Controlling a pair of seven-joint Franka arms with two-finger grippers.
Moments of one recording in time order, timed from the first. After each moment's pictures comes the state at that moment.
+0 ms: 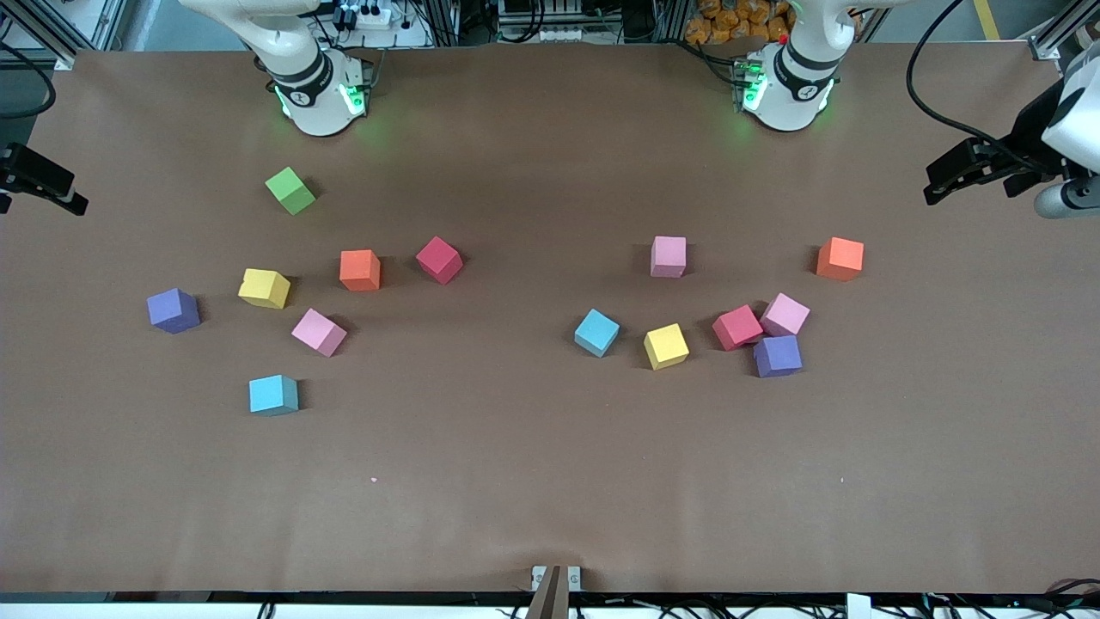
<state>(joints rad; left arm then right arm) -0.03 0.00 -0.08 -1.50 0.00 1.43 -0.20 -0.01 -0.03 -0.10 -1.53 0.03 1.49 -0.05</state>
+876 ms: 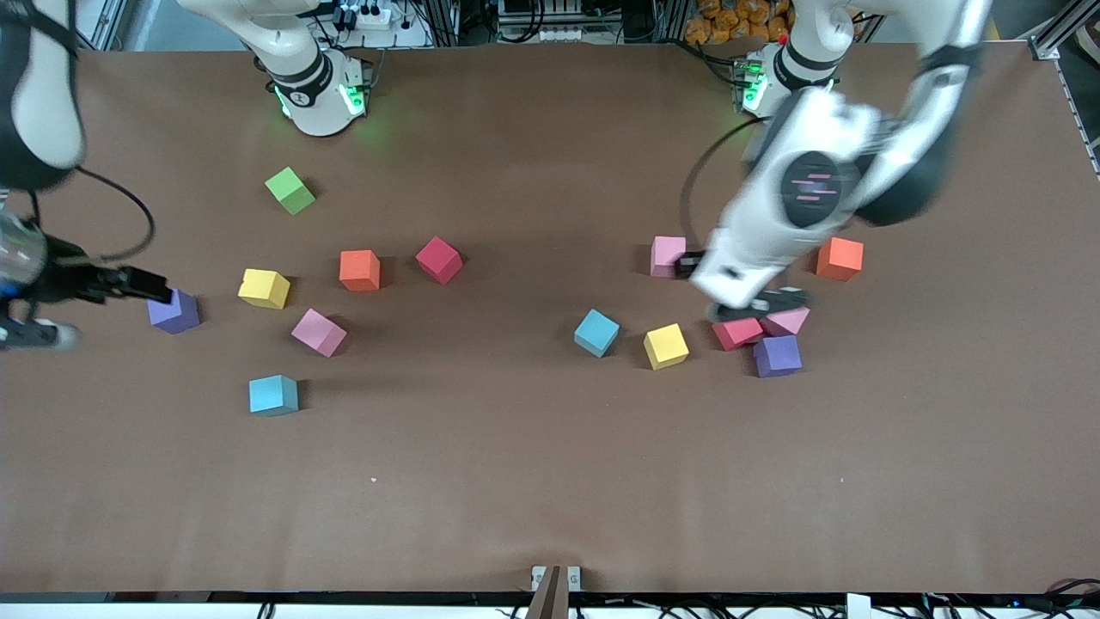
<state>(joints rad) -0.39 0.33 -0.21 -1.69 -0.01 1.86 -0.84 0.04 0.26 -0.10 -1.53 0.03 1.65 -0.05</state>
